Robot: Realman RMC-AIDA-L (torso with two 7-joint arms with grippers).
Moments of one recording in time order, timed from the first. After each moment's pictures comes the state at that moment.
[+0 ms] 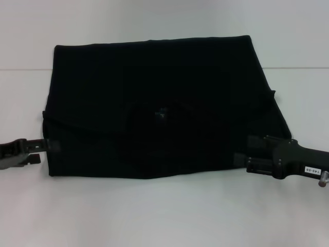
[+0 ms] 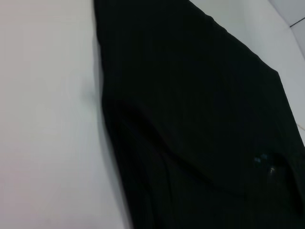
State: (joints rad) left arm -0.55 -1.88 0.43 0.53 2.36 1.39 -2.25; right arm 0.55 2.05 -0.50 -0.44 -2.07 -1.47 1.33
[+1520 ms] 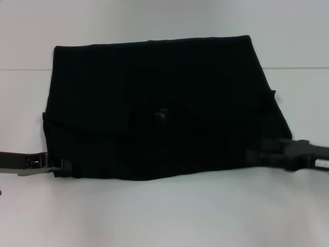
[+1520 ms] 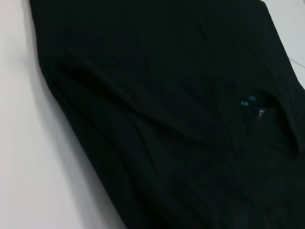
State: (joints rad) left arm -0.58 -1.92 0.59 0.56 2.36 1.40 -2.24; right arm 0.55 2.03 -0.54 -0.51 -2.12 -1.42 1.56
